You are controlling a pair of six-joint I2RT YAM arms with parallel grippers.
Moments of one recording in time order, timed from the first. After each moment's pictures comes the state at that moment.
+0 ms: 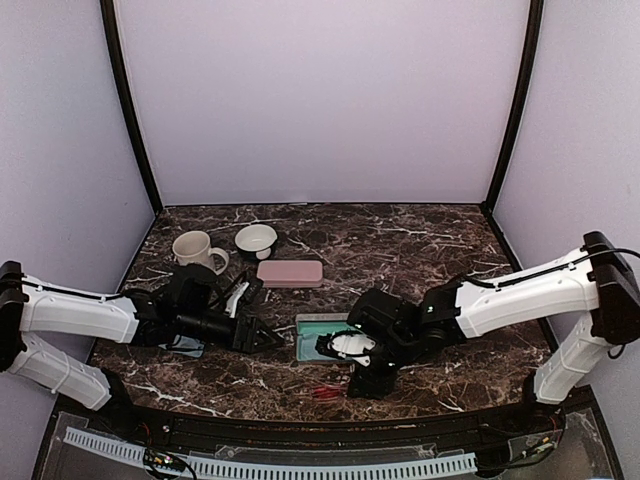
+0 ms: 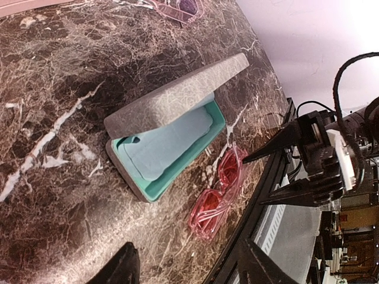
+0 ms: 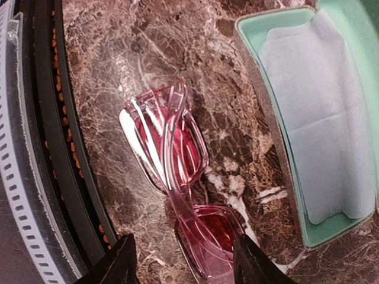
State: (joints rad) left arm -0.80 1.28 0.49 0.13 0.50 -0.63; right arm 1.22 1.58 0.95 -0.51 -0.15 0.00
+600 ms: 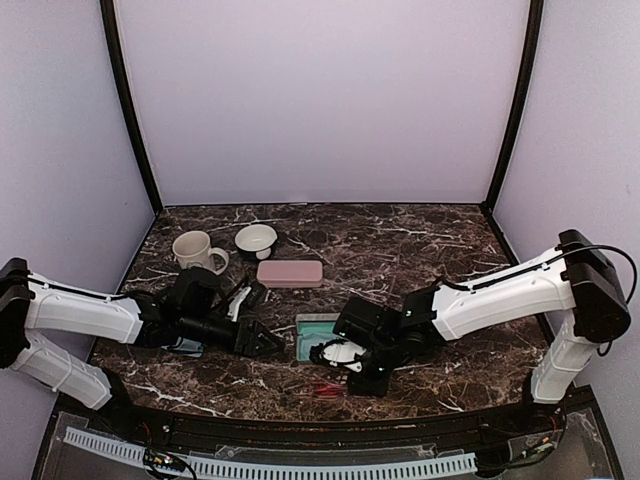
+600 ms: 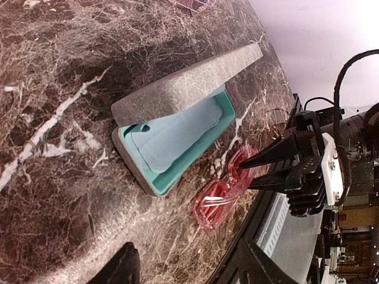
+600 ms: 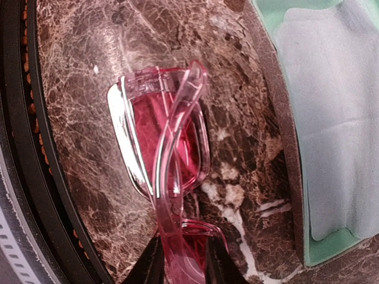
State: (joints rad) left arm -0.80 1.31 0.49 0.13 0.50 -0.64; right arm 1.23 1.71 1.02 -0.56 -0.09 -0.07
